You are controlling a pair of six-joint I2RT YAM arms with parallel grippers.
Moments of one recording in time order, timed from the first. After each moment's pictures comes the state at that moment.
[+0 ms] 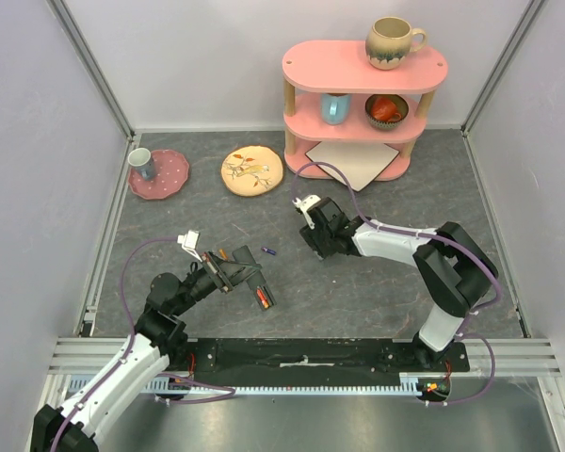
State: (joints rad) left arm -0.51 0.37 0.05 0.39 0.40 -1.19; right arm 0.72 1.73 0.97 -0.23 0.19 -0.01
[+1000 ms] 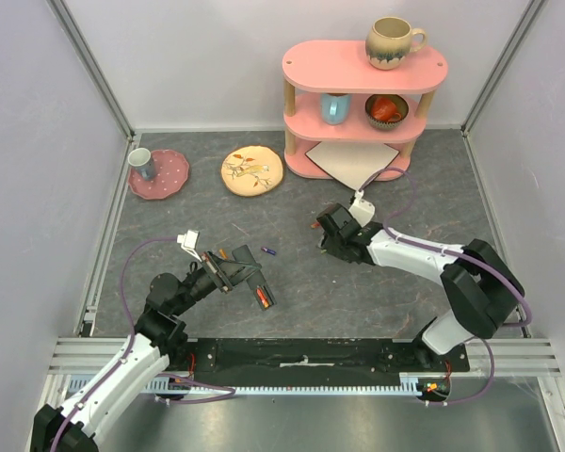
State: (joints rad) left arm -0.51 0.37 0.05 0.41 0.40 -1.20; right arm 0.73 1.55 0.89 -0.36 0.39 1.07
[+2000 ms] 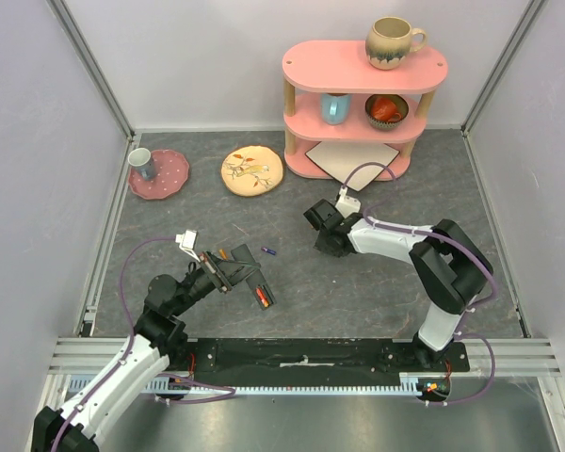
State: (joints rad) left arm -0.51 0.35 0.05 0.42 0.40 -1.20; right arm 0.73 1.75 1.01 -0.39 0.39 1.04
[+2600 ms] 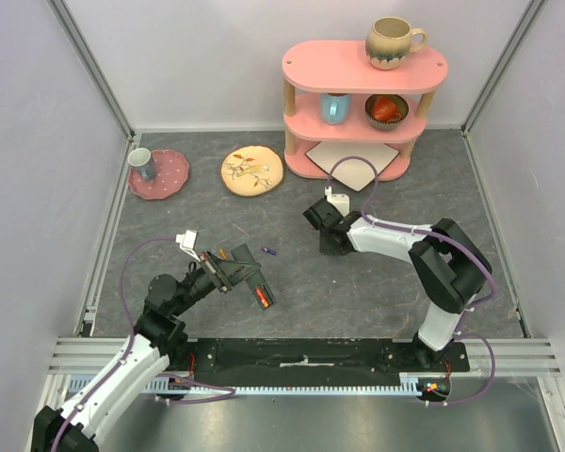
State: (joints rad) left arm -0.51 0.35 0.05 0.42 0.40 -1.20; right arm 0.72 1.77 1.04 -0.44 0.38 0.72
